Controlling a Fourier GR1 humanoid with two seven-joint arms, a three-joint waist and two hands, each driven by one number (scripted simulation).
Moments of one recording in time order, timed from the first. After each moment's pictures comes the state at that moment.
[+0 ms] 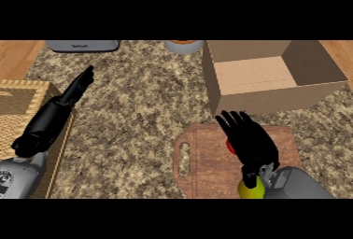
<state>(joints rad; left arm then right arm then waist) -0.23 0.48 -0.18 -1.57 0.06 -0.03 -0.08 -0.34 -0.42 0.64 -1.66 0.83 0.43 0.57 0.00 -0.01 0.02</state>
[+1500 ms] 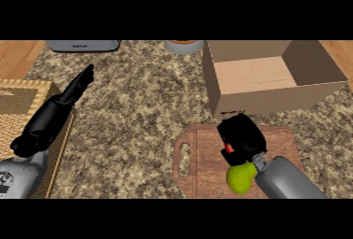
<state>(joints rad) -0.23 0.44 -0.14 -1.58 0.02 -0.08 -0.07 -0.37 -0.35 0.62 -1.36 1.08 0.14 0.23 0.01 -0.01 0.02</state>
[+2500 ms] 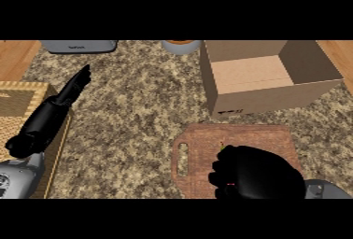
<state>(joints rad) -0.21 0.45 -0.13 -1.61 0.02 -0.07 -0.03 -0.31 -0.55 0.63 -1.88 0.72 0.09 -0.51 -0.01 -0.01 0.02</state>
